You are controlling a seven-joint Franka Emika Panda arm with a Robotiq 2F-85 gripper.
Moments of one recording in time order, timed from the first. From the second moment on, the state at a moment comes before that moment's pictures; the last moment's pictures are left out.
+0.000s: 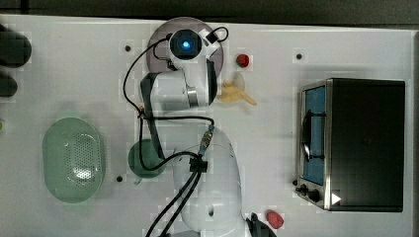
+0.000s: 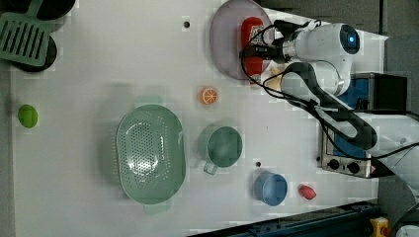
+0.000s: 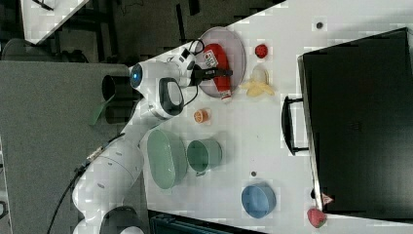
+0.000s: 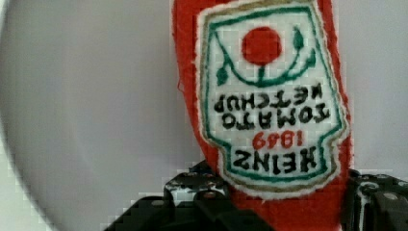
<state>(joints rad) -0.01 0.83 0.12 -1.61 -0.14 0.93 -0.57</state>
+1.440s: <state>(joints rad) -0.08 0.04 0.09 -2.05 -0.10 0.55 -0.26</state>
